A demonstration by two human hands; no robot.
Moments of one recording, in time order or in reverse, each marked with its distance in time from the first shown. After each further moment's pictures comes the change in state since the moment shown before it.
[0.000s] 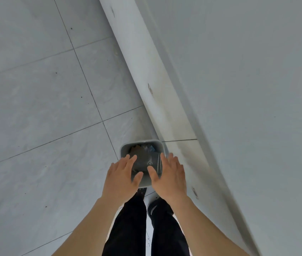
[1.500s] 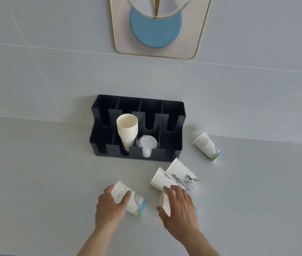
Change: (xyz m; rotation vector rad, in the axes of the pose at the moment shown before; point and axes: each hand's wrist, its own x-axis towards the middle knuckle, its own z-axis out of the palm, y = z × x) left_hand -0.216 0.437 -0.042 -0.037 -0.154 0.455; right_hand -0.400 0.265 -0.154 0.304 0.953 0.540
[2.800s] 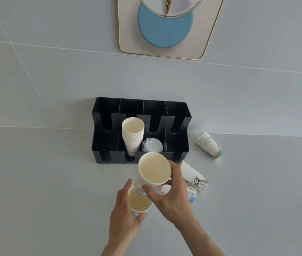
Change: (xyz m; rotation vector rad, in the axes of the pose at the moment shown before) left_hand 0.027 -0.020 -0.013 -0.003 -0.069 0.548; right_hand 0.055 -0.120 -0.041 0.782 0.287 0.144
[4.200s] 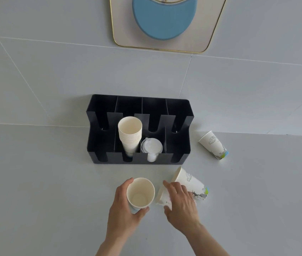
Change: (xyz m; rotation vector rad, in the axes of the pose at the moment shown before) left_hand 0.027 0.006 0.012 -0.008 0.071 0.076; right_hand 0.018 0.121 -0.013 -0.838 -0.315 -0.044
